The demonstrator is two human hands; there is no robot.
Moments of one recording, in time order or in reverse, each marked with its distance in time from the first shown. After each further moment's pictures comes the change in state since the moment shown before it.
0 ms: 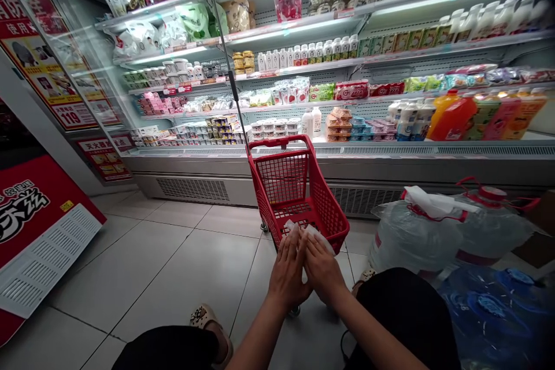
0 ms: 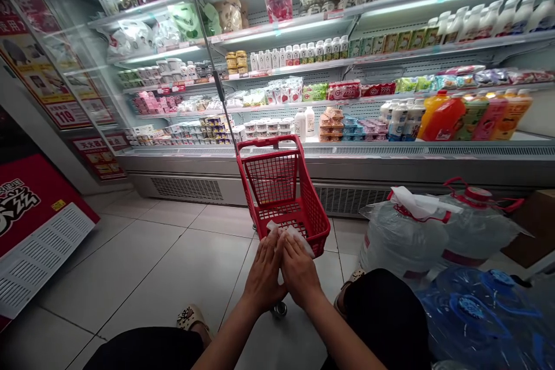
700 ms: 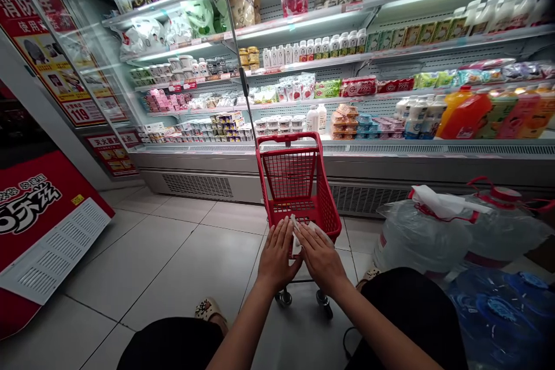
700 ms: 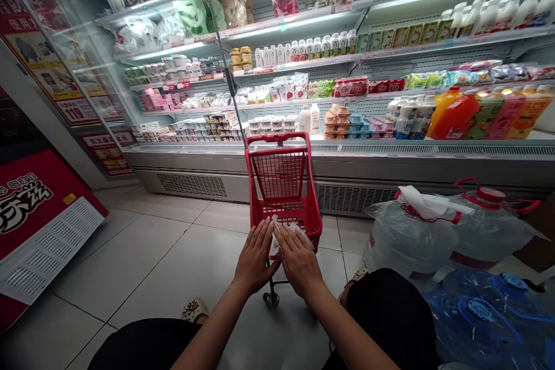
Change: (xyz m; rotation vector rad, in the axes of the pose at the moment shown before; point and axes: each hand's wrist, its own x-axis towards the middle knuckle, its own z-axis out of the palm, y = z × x) left_hand 0.002 -0.044 -0.018 0.213 -0.013 -0.032; right_hand 0.016 -0.003 -0.005 -0.017 -0.061 -0.020
